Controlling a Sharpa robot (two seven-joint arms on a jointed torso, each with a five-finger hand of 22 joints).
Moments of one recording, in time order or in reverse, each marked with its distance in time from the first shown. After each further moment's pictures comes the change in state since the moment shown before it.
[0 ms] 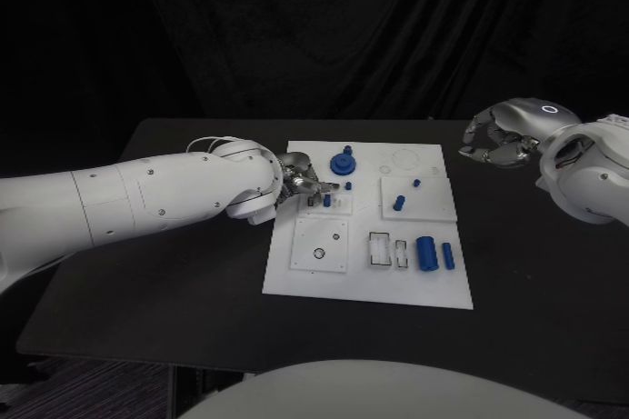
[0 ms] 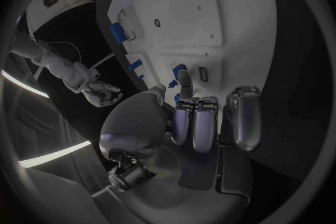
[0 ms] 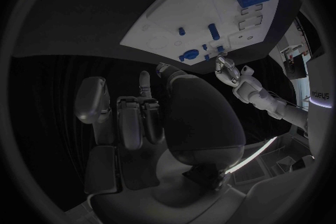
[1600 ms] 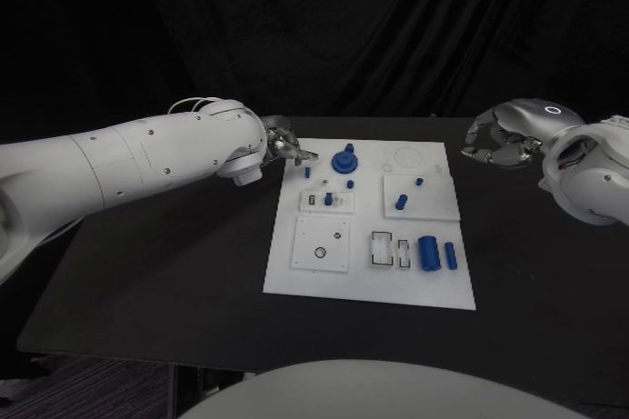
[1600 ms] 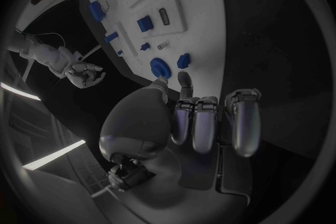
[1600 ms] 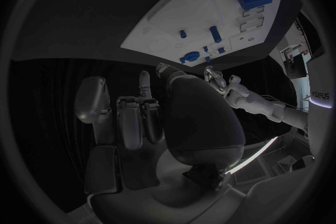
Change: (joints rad) left arm 0.071 0.070 0.000 -0.253 0.000 0.078 0.033; left_hand 0.147 -0.031 -0.036 0.005 -0.069 -0.025 0.000 0.012 0.035 -0.002 -0.005 0.000 0.000 0.001 -0.008 0.000 0.000 0.000 0.024 -0.007 0.035 0.000; right arm 0.000 0.001 0.000 -0.001 0.000 -0.001 0.000; right_hand 0.004 0.004 0.000 0.000 0.000 0.000 0.000 0.000 -0.003 0.000 0.000 0.000 0.000 0.000 0.000 0.000 0.000 0.000 0.000 0.000 -0.004 0.000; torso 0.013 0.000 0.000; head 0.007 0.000
